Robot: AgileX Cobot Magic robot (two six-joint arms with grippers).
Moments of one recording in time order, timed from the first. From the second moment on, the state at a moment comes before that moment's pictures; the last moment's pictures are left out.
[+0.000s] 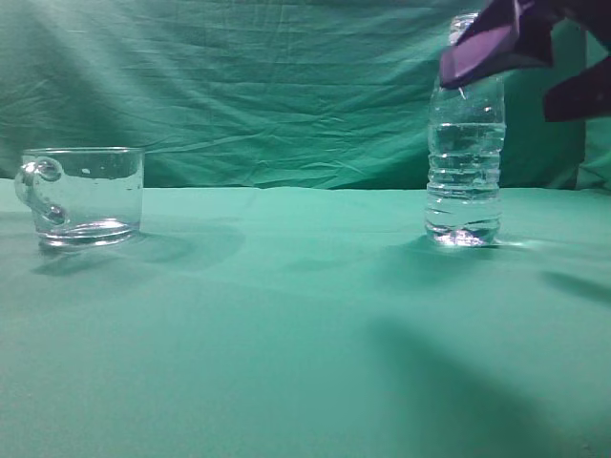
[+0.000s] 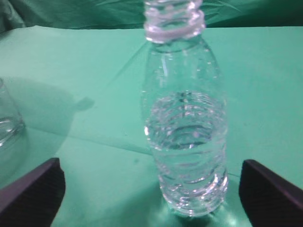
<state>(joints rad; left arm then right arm) -0.02 -0.01 0.02 -0.17 0.36 0.22 0.32 1.56 -0.35 -0.25 -0.82 0.35</state>
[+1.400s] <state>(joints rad) -0.02 -0.01 0.02 -0.17 0.36 0.22 0.32 1.98 -0.65 -0.14 -1.03 0.17</state>
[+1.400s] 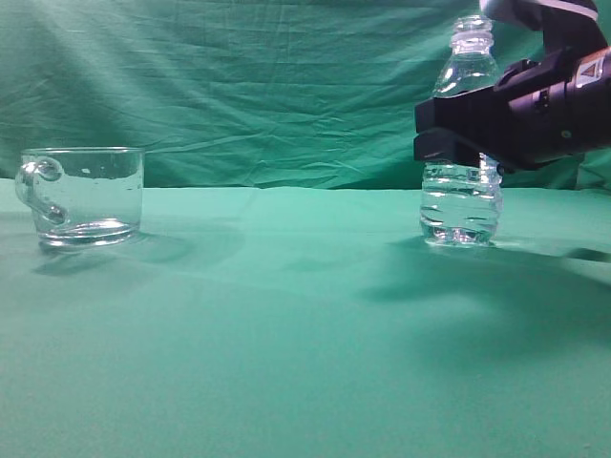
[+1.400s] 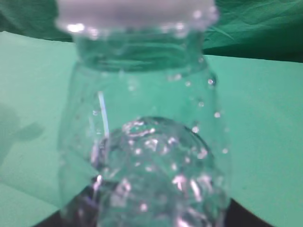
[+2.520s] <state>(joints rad) -0.02 -0.01 0.02 -0.17 0.36 0.22 0.58 1.68 -1.19 -0.62 0.04 0.22</state>
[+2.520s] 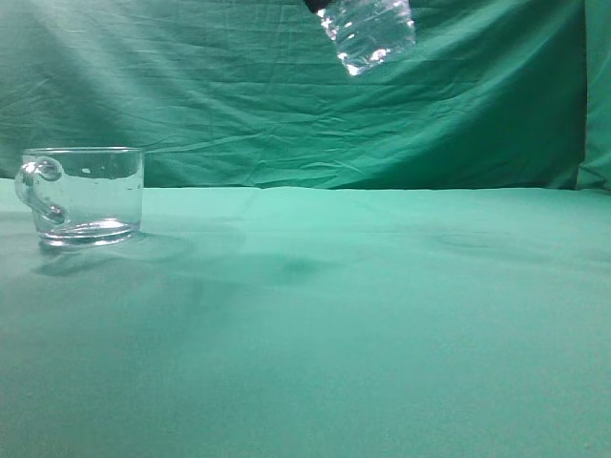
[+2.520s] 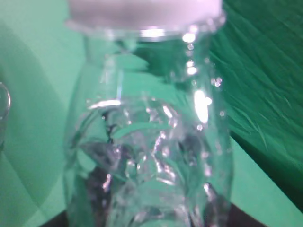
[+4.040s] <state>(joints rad) -0.02 -0.01 0.02 -0.17 0.36 0.22 0.76 2.18 -1.68 -1.22 0.27 0.22</state>
